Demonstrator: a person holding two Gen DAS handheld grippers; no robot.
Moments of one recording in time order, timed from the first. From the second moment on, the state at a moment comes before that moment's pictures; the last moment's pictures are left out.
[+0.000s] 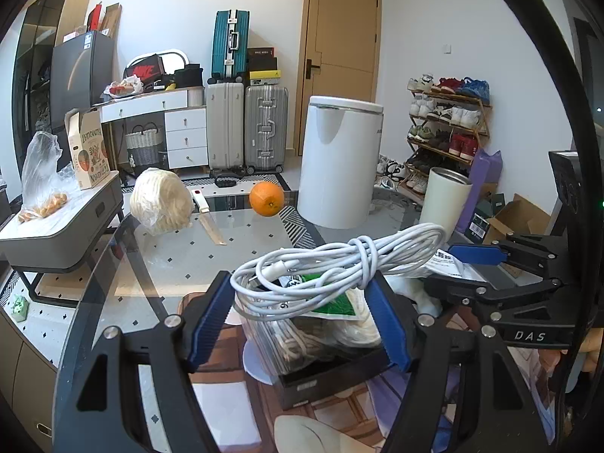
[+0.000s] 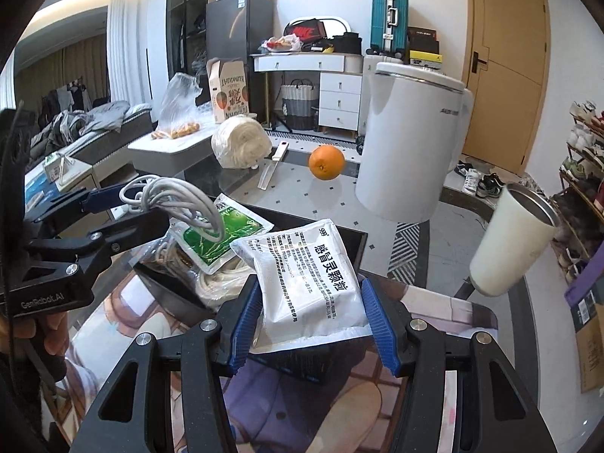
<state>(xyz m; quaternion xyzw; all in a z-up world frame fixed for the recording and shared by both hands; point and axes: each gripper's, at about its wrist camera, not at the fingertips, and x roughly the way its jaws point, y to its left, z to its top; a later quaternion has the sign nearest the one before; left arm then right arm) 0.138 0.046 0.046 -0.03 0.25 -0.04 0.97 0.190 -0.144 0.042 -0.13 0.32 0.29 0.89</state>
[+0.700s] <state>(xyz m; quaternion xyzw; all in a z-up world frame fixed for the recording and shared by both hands) 0.160 0.047 0.037 -0.01 0.27 -0.04 0.96 0.226 -0.097 0.016 -0.23 0.33 0.30 0.86</state>
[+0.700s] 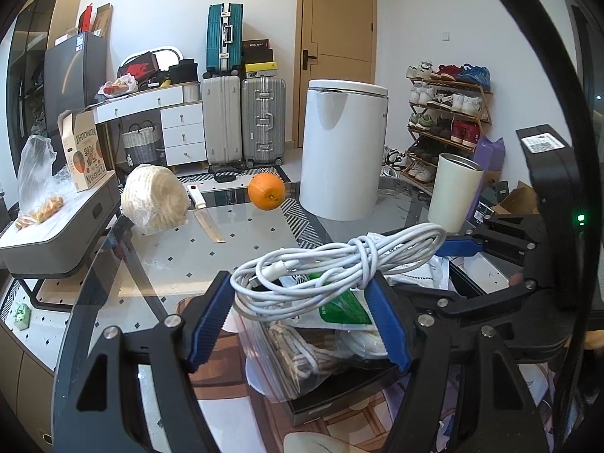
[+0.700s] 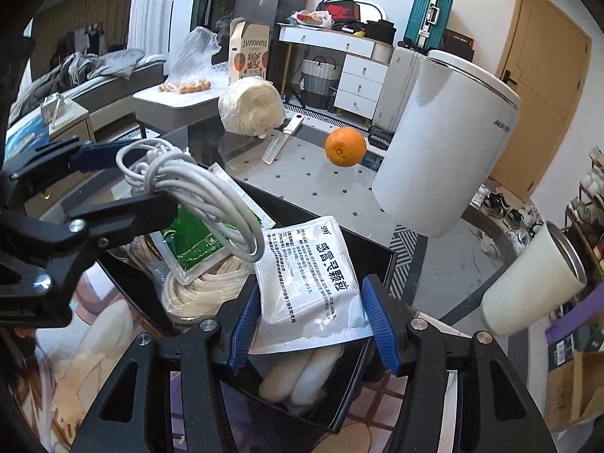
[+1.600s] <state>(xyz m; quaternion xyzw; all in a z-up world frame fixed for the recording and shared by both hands) 0.169 0.018 0.018 0.04 0.30 -0.04 0.95 0.200 -0.144 0.040 -0.22 0.30 0.28 0.89</state>
